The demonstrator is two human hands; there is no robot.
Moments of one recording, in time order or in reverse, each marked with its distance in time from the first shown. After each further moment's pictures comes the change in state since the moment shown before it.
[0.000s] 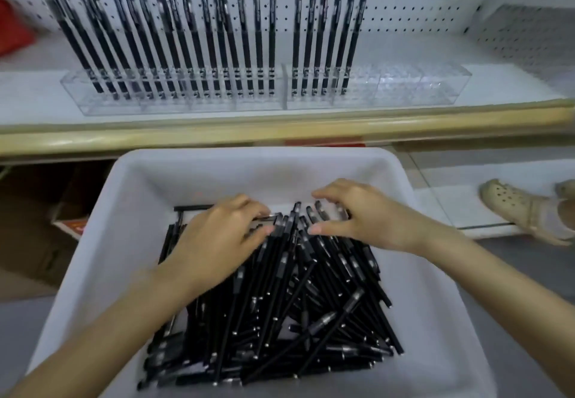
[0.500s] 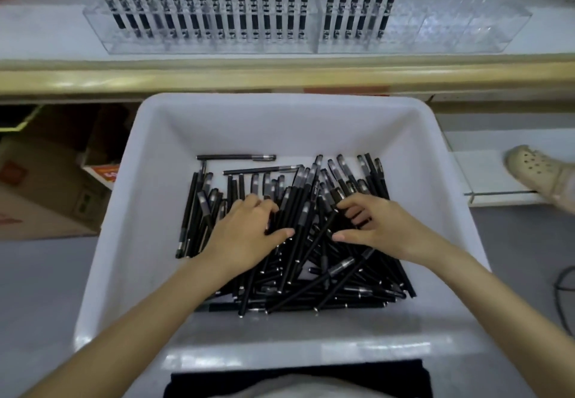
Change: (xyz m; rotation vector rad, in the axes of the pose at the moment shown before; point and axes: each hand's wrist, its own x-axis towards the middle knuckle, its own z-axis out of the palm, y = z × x) left_hand -0.047 -0.006 0.051 -0.130 -0.273 -0.254; right_hand -0.035 0.013 0.078 0.295 -0.060 0.194
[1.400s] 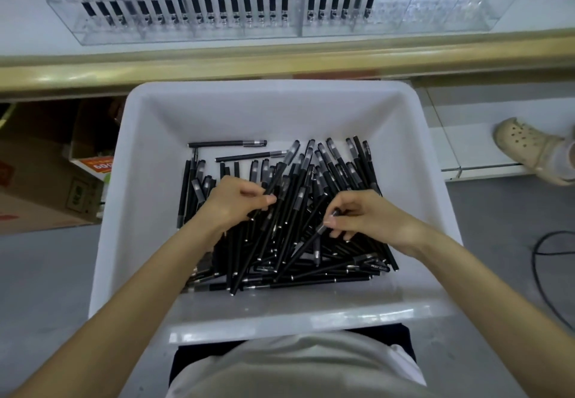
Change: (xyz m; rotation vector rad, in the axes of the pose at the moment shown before) left_hand 0.016 0.001 -0.028 -0.709 -0.116 -0.271; right_hand -0.011 -0.004 -0.003 0.513 -0.182 0.066
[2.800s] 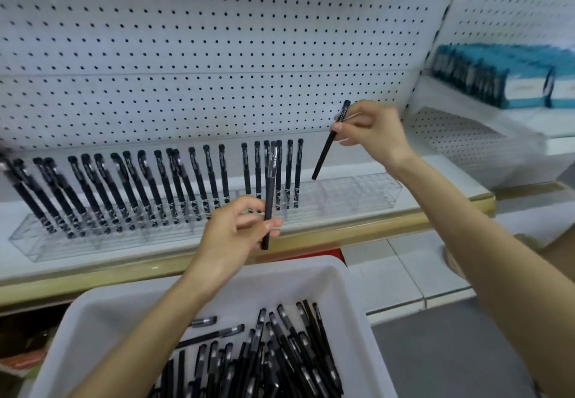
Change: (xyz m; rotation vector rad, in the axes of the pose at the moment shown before) left_hand 0.027 0.216 -0.025 -0.253 0.118 0.532; right_hand 0.050 -0.218 -0.249 -0.054 0.785 -0.657
